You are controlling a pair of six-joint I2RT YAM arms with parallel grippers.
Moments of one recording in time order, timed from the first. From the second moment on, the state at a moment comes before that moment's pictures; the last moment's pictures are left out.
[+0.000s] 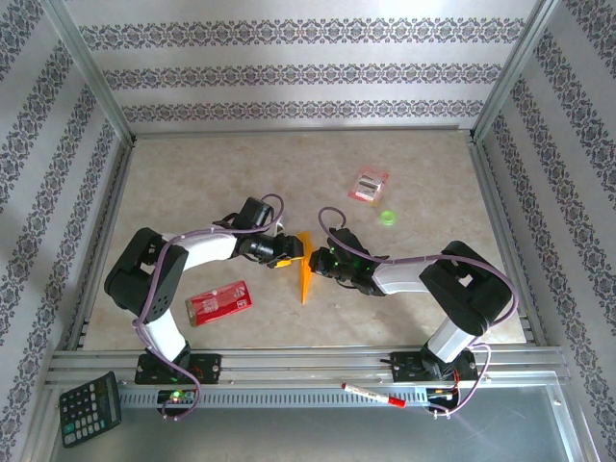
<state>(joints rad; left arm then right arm) -0.48 1.73 0.90 -0.17 0.63 -0.73 0.74 1.65 0.60 0.33 -0.13 0.99</state>
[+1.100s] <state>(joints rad) -0.41 1.83 0.89 -0.07 0.67 -0.75 0.64 1.63 0.55 0.34 -0.13 1.00</state>
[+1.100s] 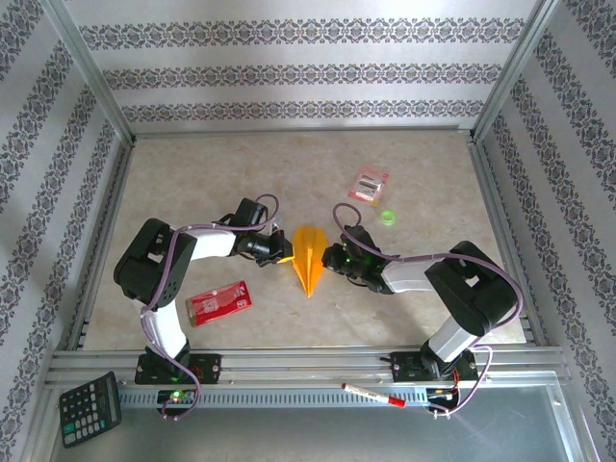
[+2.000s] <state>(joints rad) -0.38 1.74 0.87 -0.06 0.66 -0.74 0.59 1.46 0.54 0.26 -0.16 0.92</state>
